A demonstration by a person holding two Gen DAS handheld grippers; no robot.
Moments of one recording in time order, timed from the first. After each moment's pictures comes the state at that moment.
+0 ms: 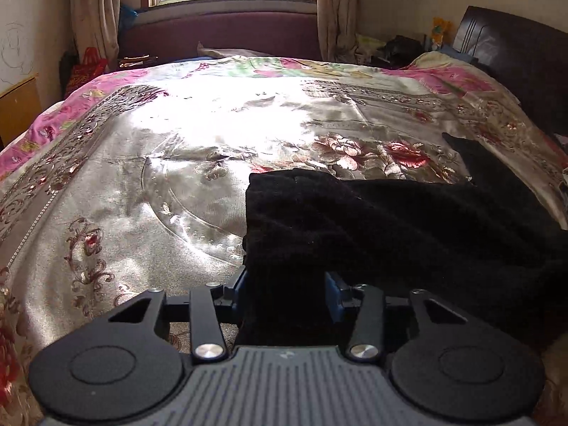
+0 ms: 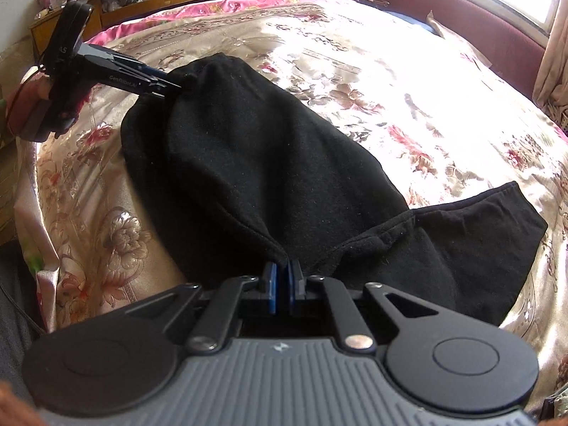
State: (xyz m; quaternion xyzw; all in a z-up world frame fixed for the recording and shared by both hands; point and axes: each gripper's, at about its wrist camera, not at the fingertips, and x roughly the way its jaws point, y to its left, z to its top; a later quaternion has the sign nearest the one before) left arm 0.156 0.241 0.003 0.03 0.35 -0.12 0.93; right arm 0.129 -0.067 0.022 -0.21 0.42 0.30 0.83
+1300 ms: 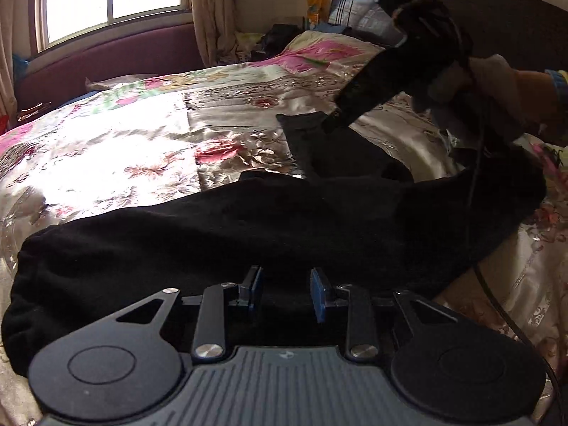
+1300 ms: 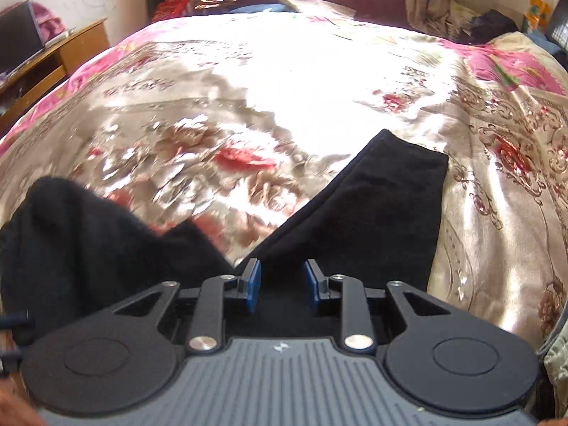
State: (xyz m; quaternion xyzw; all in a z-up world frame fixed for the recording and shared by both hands) left arm 0.087 0.049 0.016 0.09 0.34 -0.28 0.89; right arm 0.284 -0.153 0.030 -0.04 0.44 0.10 0.89
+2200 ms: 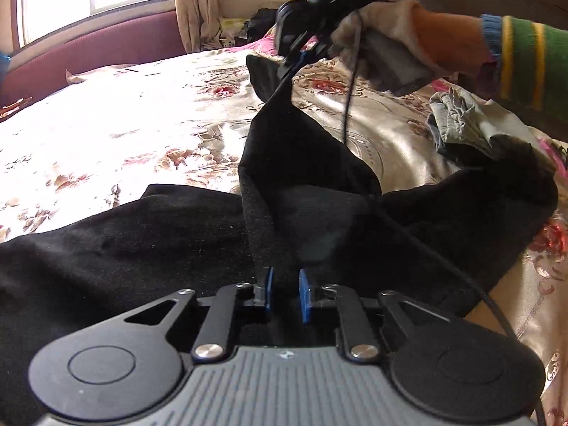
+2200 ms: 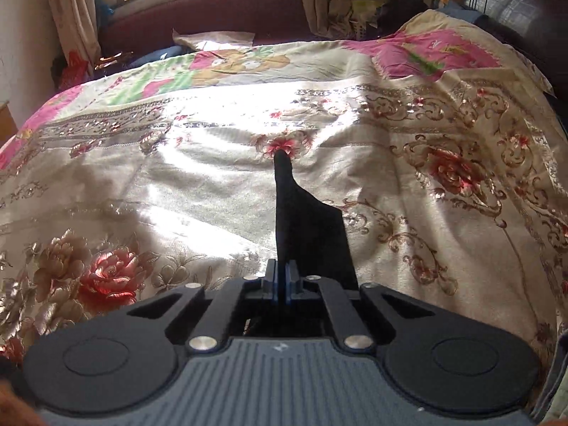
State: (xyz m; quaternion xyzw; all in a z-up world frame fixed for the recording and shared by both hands) left arm 0.108 -0.047 -0.001 0.09 0.36 -0.28 0.89; right arm 0.344 -0.253 0.054 0.06 0.38 -0.02 0.92
